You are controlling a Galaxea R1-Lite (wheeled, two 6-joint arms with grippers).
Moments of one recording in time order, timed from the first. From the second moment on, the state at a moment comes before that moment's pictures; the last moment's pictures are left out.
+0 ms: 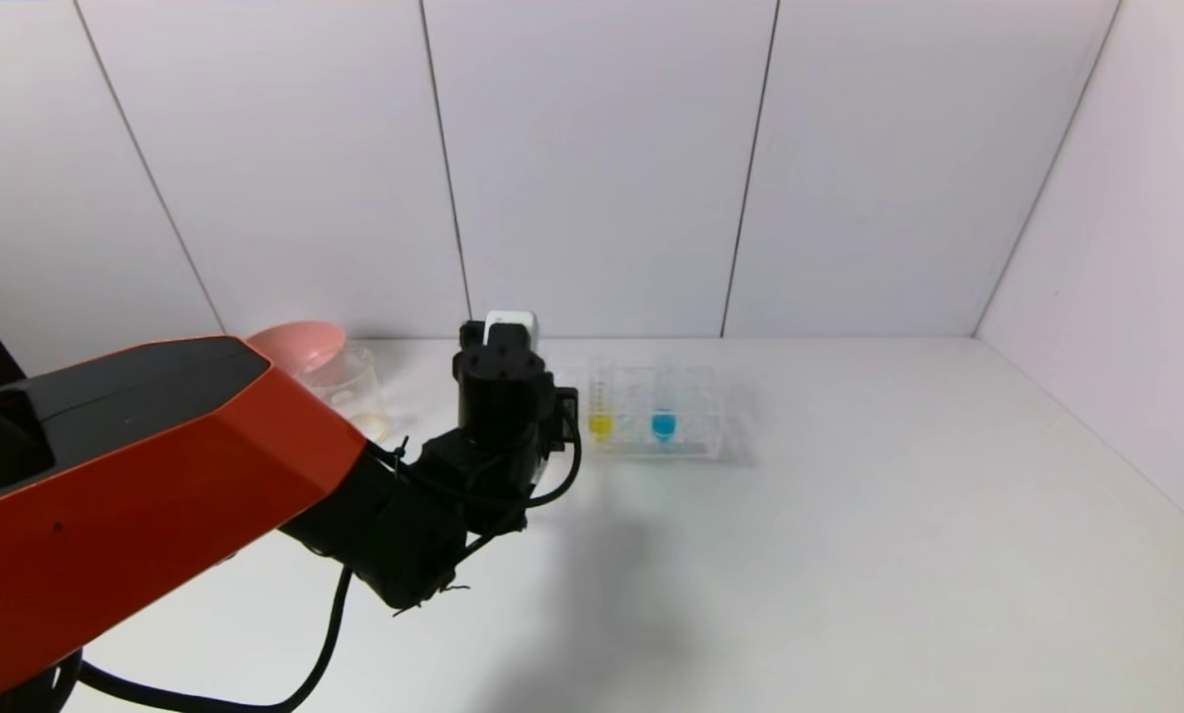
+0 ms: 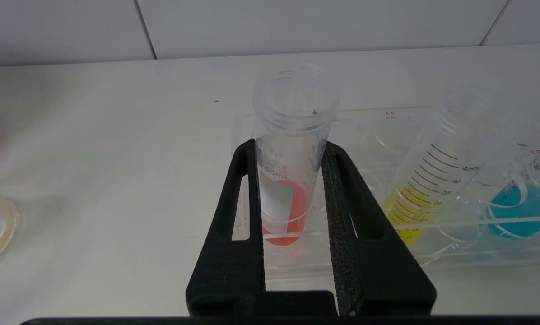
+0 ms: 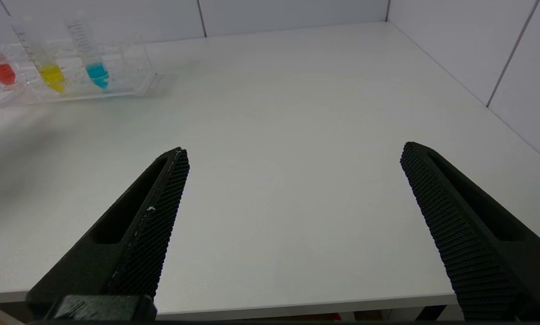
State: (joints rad) left arm -0.67 2.14 -1.00 -1.03 0.54 -0.13; right arm 0.00 0.00 0.00 0.00 -0.04 0.09
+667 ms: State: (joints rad) left arm -0.67 2.00 -1.01 -1.00 0.53 -0.06; right arm 0.00 0.00 0.00 0.00 -0.04 0.09
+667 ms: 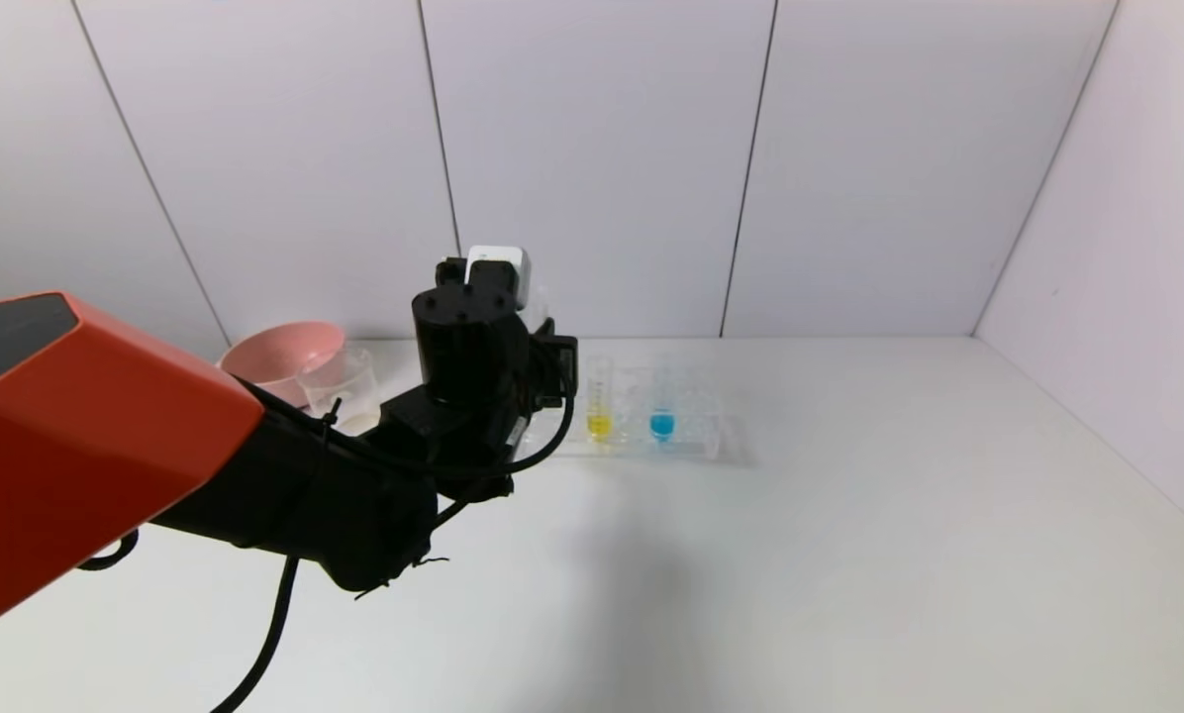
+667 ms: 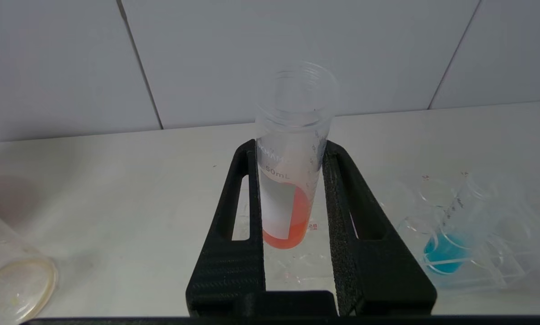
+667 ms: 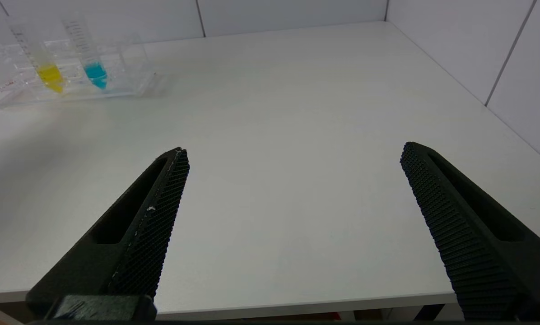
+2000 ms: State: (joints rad) left arm 0.25 1.41 -0.66 -0.42 -0.46 0.29; right arm 0.00 0.00 0.00 0.00 -0.04 0.09
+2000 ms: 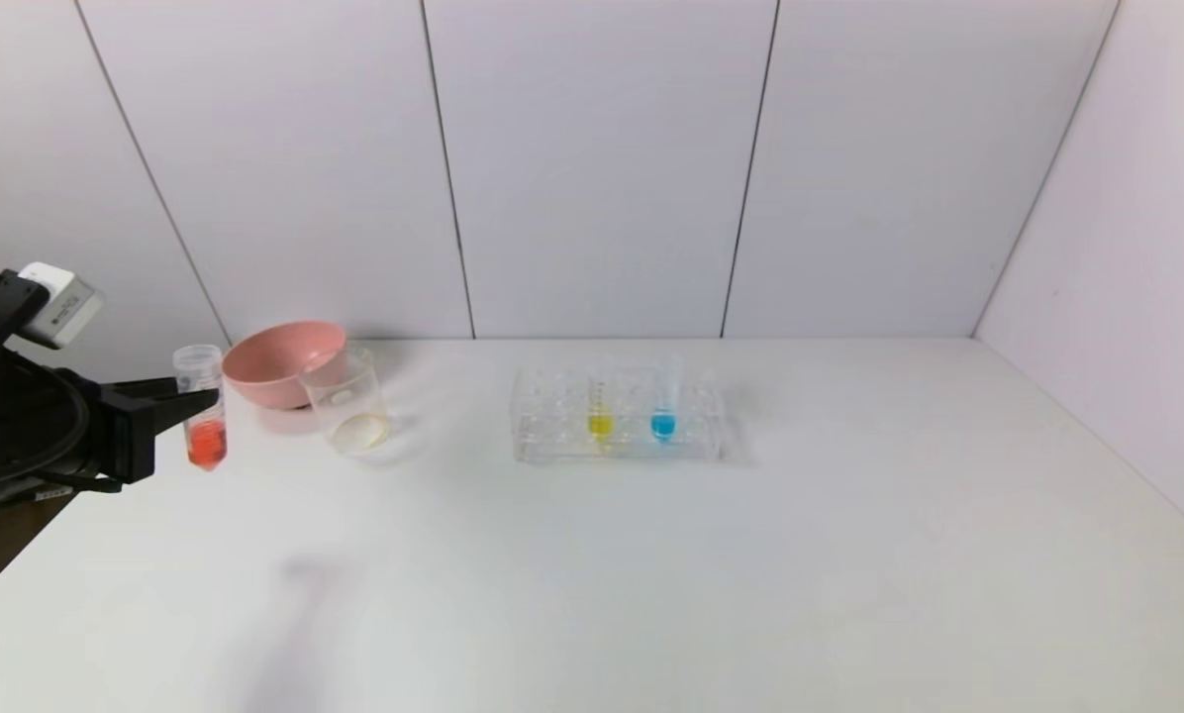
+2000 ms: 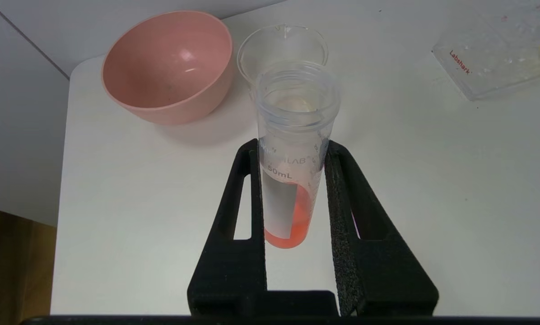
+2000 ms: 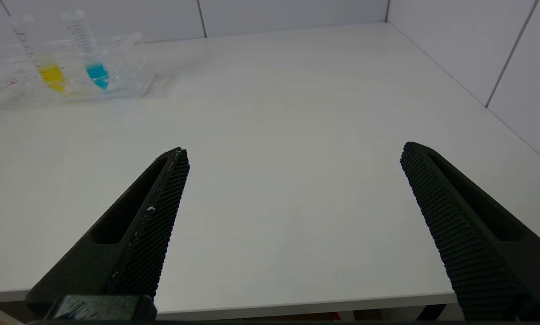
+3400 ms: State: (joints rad) left arm 0.20 1.97 -1.76 0.58 -0.41 0.71; right arm 0.00 0.00 0.00 0.00 -0.04 0.09
